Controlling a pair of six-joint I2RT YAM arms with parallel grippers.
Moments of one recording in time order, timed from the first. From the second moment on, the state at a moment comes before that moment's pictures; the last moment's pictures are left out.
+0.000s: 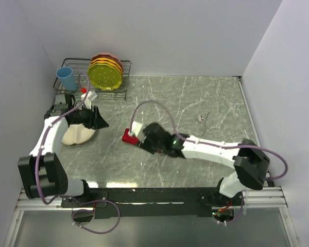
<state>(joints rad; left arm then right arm) 0.15 1.32 1.00 -0.68 0.87 0.30 1.08 1.54 0.96 -0.16 0.21 -0.29</state>
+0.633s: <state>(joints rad) -0.12 1.73 1.06 -0.50 0.94 -0.05 0.67 1.71 1.05 -0.52 -0.44 -0.13</state>
